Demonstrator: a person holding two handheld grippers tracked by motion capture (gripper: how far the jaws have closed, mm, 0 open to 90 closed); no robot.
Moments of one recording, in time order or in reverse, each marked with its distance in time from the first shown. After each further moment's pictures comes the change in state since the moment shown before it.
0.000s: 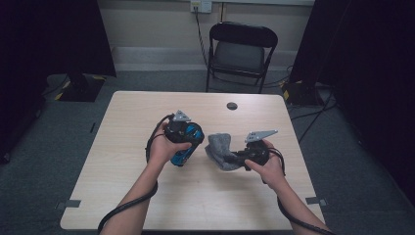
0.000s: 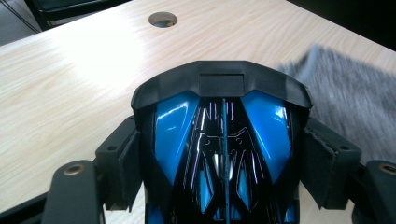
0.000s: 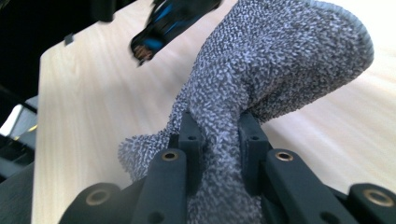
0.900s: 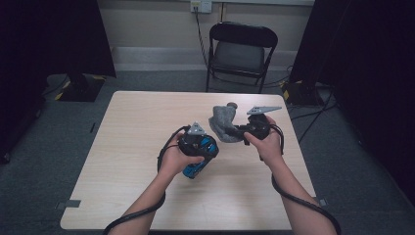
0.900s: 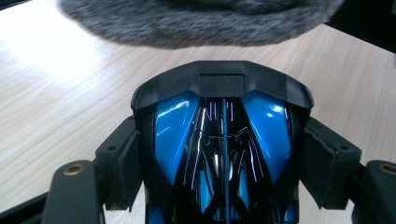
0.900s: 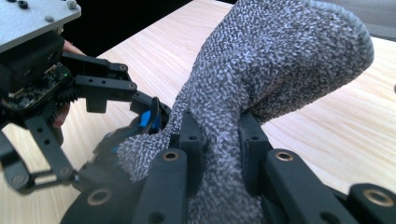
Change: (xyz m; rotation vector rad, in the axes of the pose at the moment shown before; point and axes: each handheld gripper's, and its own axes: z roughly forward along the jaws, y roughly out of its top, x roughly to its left) left arm -0.045 -0.008 0.019 0.019 -0.125 0.074; right arm -0.024 0.063 -0.006 -0.087 -0.123 0.050
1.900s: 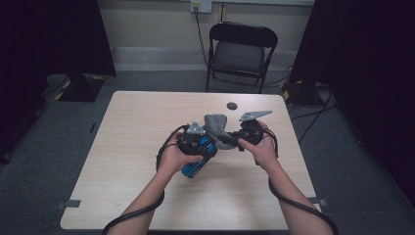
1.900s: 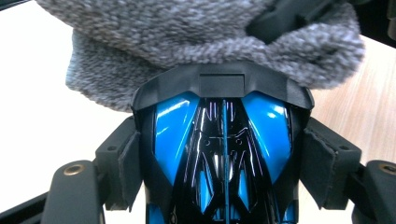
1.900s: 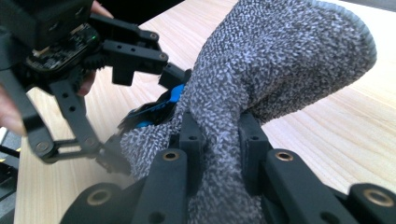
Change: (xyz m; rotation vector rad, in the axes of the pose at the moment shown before) left arm 0.006 0.000 -0.002 0.011 0.006 0.000; right arm 0.011 -0.011 0.016 0.054 0.093 -0.044
